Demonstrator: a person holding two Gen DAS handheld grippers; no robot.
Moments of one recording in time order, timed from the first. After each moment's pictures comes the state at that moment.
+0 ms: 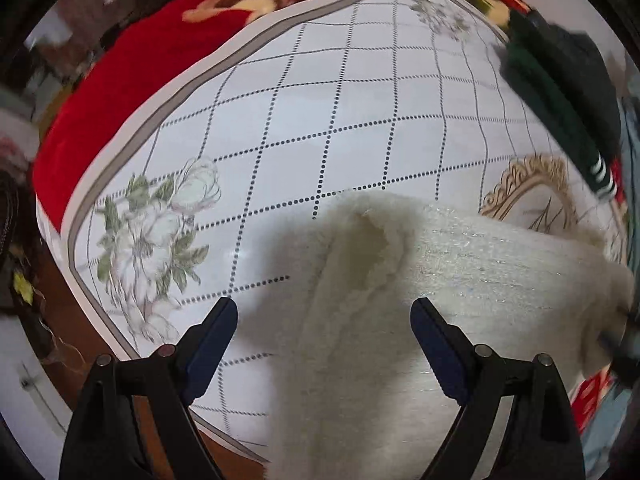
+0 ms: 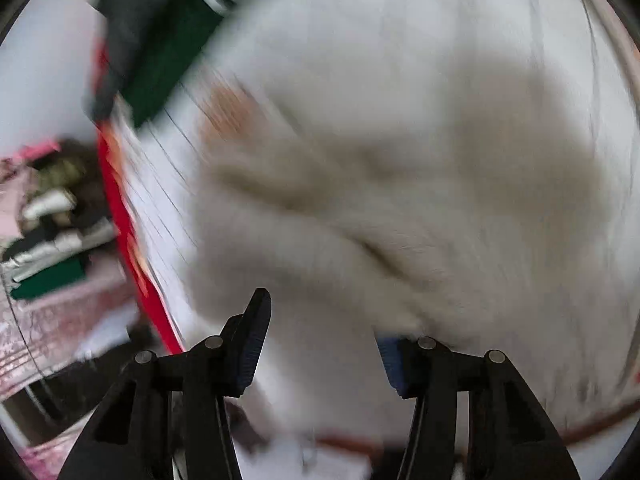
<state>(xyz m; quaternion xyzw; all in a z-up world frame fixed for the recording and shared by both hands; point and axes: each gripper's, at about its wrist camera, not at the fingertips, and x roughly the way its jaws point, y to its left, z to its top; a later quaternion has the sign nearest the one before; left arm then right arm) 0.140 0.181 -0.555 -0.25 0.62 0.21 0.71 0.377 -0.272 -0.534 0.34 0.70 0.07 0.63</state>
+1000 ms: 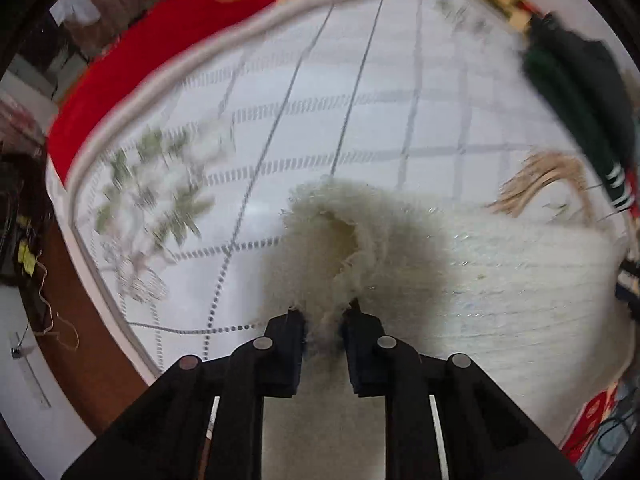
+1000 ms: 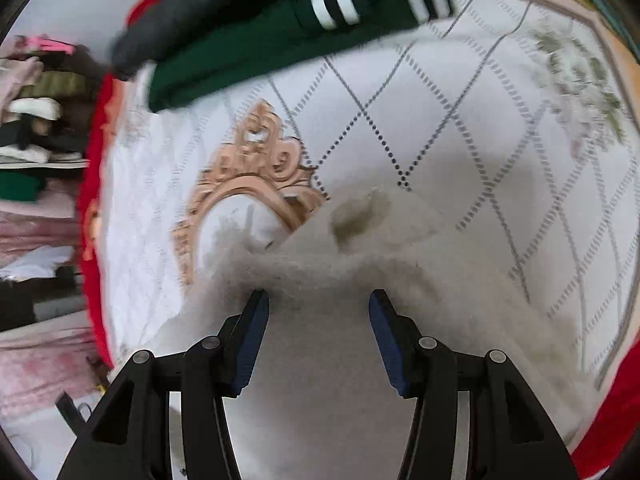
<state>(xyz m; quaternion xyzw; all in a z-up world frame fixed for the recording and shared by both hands) 0.114 0.152 -0.588 -0.25 0.62 0.26 0.70 0.452 -0.197 -0.580 0.15 0.72 0.11 0.67</state>
